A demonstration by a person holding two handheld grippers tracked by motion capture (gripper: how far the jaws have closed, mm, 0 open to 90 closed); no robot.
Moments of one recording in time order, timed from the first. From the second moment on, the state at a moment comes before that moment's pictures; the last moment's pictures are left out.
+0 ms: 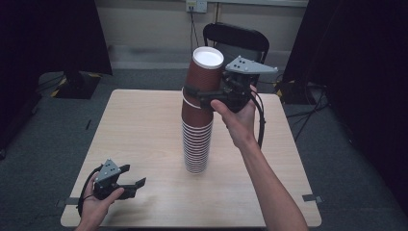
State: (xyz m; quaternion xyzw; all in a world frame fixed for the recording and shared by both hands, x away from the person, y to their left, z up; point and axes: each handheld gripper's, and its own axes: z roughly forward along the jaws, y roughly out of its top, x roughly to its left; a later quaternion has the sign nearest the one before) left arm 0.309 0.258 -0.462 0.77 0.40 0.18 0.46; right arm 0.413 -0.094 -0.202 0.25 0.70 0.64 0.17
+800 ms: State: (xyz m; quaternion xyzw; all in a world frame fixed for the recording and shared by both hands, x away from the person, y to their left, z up) left arm 0.310 0.259 -0.466 0.75 0.44 0.16 0.48; right arm 0.414 -0.122 -0.170 0.27 0.67 0.66 0.20
